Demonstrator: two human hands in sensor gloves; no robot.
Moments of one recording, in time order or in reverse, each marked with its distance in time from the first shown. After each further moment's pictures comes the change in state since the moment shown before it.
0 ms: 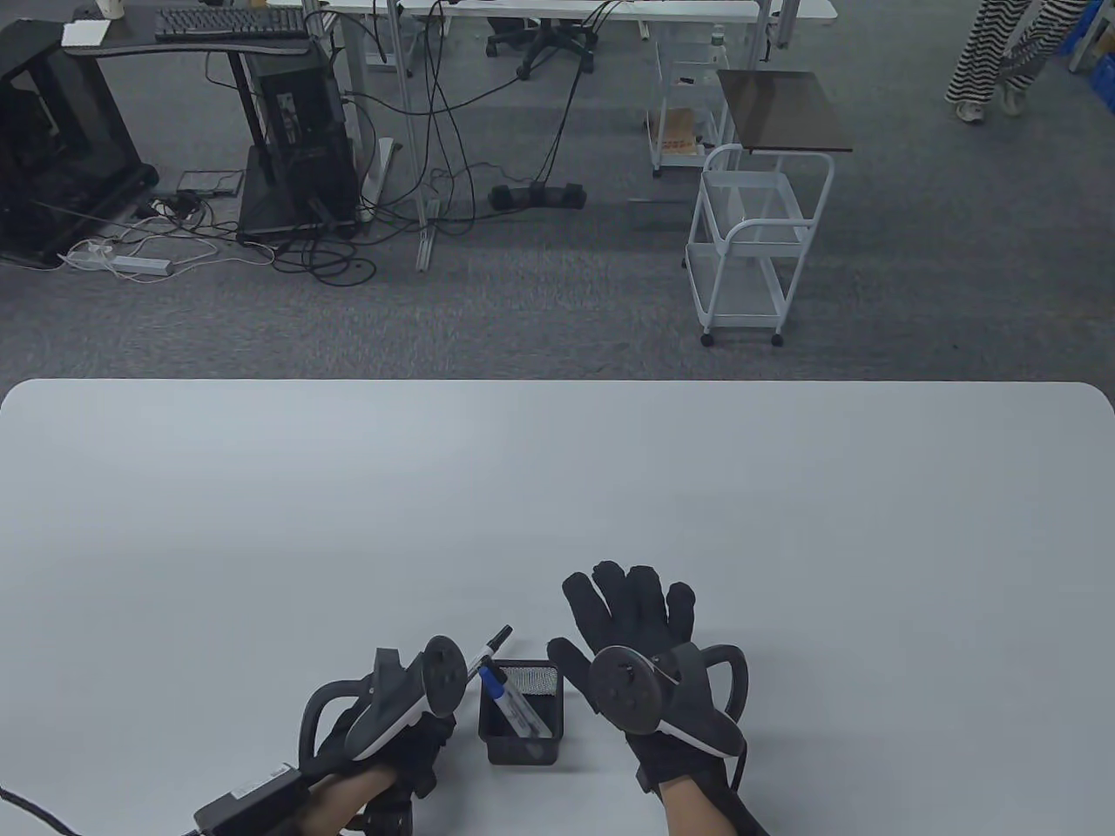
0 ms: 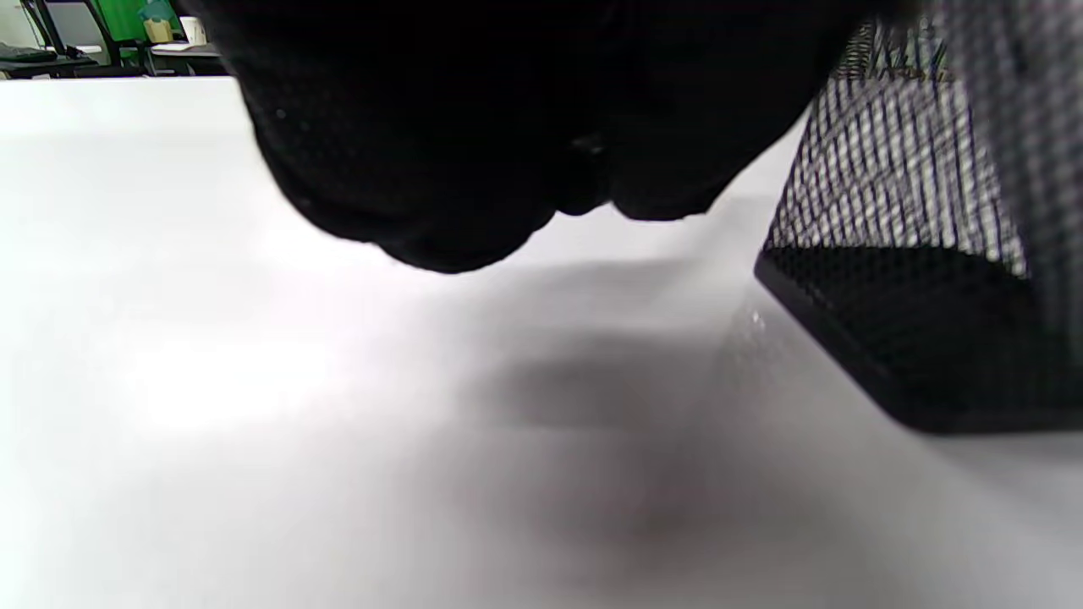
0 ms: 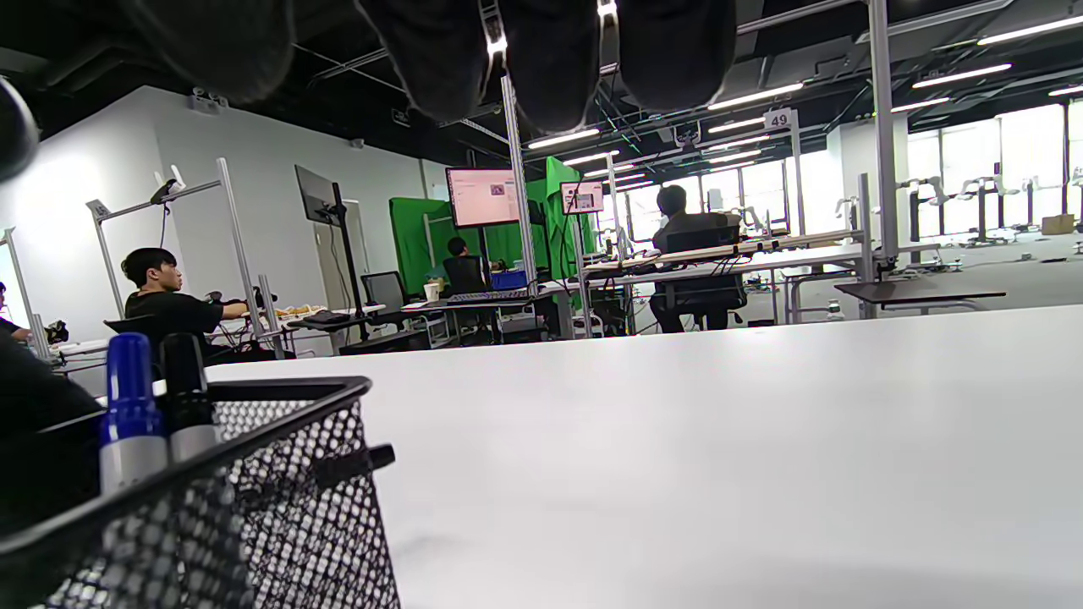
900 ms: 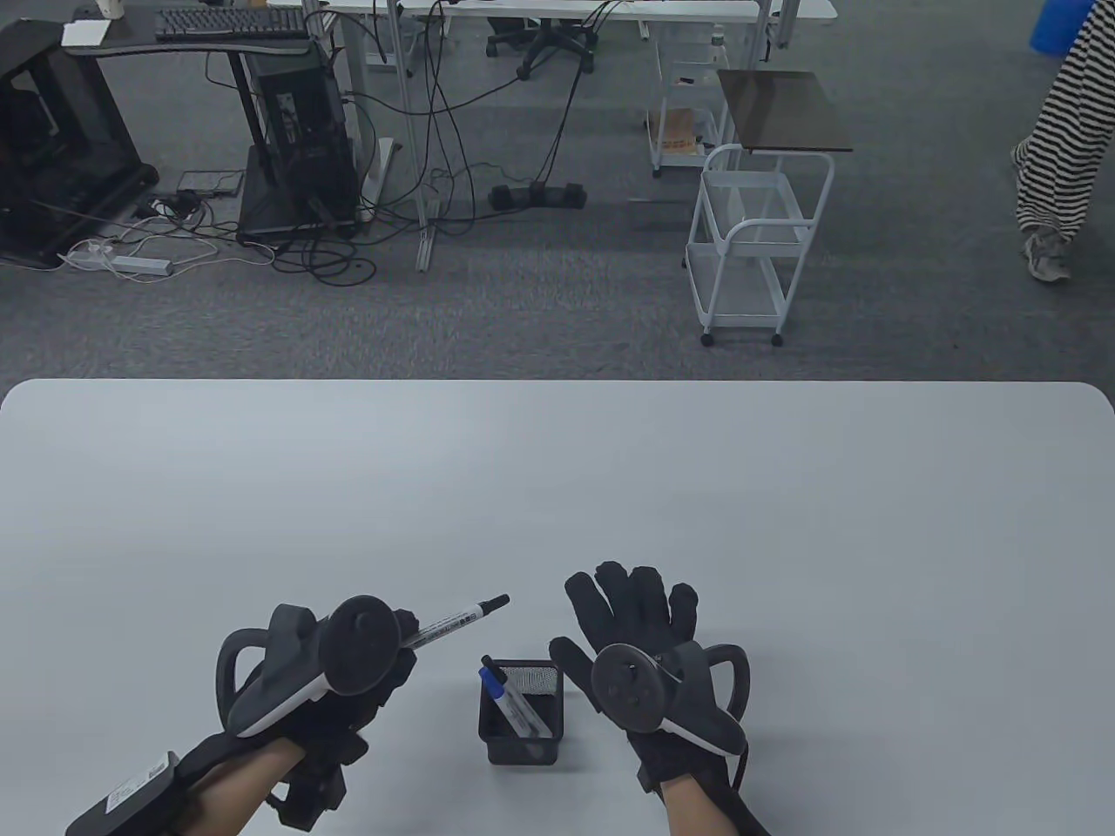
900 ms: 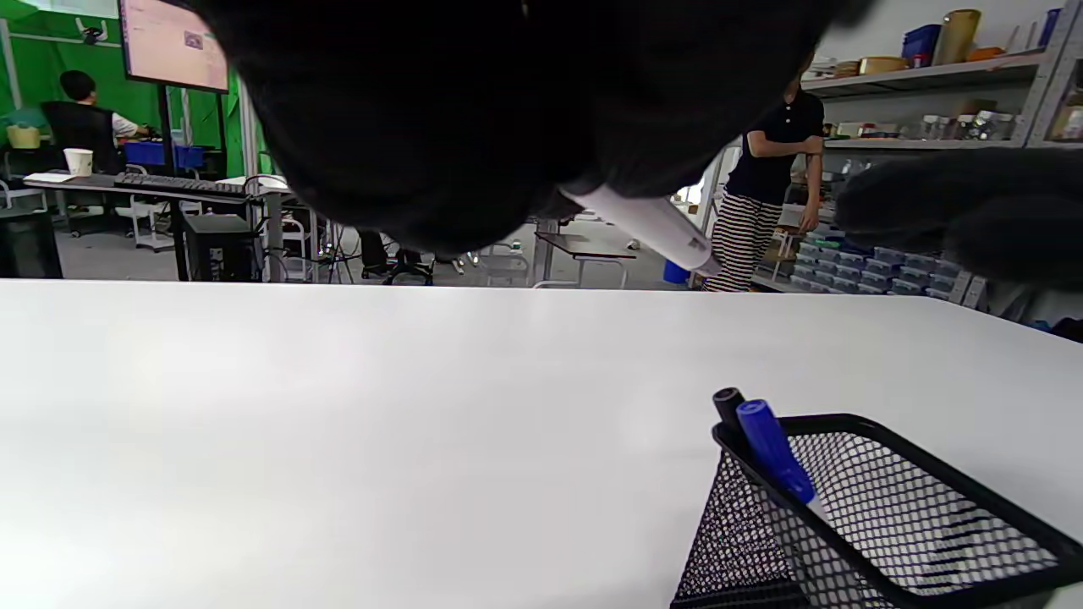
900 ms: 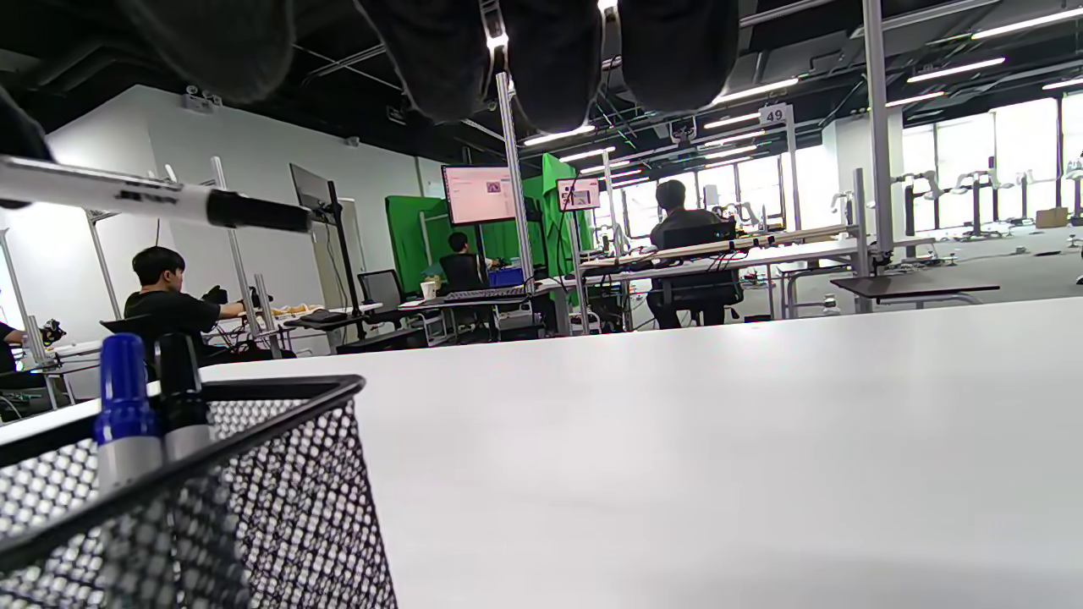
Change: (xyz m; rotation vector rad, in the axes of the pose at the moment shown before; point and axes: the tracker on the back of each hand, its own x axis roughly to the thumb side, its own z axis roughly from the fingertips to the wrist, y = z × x) left_hand -0.040 0.115 0.052 0.218 -0.247 0.047; right_hand -0.003 0.001 0.000 0.007 0.009 -0.003
